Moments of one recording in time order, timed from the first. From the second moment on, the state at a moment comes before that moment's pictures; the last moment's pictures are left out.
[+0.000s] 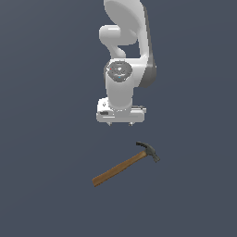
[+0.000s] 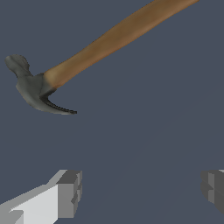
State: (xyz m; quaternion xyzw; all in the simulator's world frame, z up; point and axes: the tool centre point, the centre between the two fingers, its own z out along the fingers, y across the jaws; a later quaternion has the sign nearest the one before) arm -0.031 0.009 0.148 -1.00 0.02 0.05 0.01
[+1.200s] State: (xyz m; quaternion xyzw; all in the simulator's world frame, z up) arm 0.020 0.013 0.122 -0.97 0.23 0.03 0.01
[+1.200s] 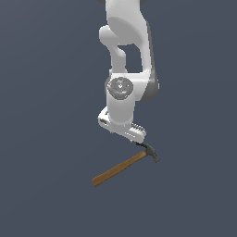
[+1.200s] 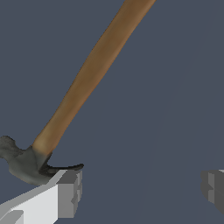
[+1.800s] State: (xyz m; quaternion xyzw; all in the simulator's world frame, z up) arm 0.054 0.018 0.100 -0.92 0.38 0.02 0.00
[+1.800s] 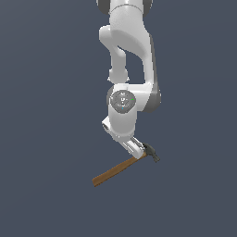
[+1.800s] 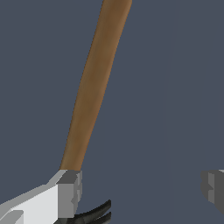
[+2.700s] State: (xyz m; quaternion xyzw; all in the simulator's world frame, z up) arm 0.091 0.027 0.071 -0.84 0.55 0.00 0.00
